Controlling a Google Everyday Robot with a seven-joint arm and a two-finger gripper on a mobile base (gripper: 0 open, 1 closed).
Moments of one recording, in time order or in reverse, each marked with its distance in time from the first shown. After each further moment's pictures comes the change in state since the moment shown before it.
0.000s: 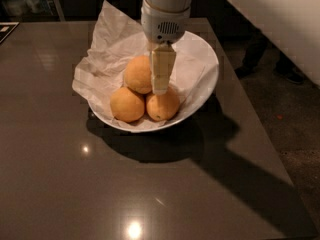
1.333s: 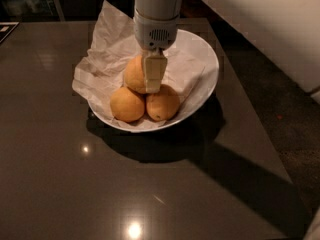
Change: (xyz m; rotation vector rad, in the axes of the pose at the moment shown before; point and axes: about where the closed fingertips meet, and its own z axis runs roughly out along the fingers) arm -0.013 0.000 0.020 -0.046 0.013 -0.026
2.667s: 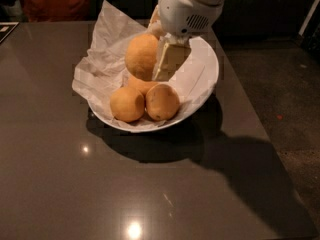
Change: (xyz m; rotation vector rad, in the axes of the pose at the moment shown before) arm 0.000 0.036 -0.077 0.222 -0.254 -0.074
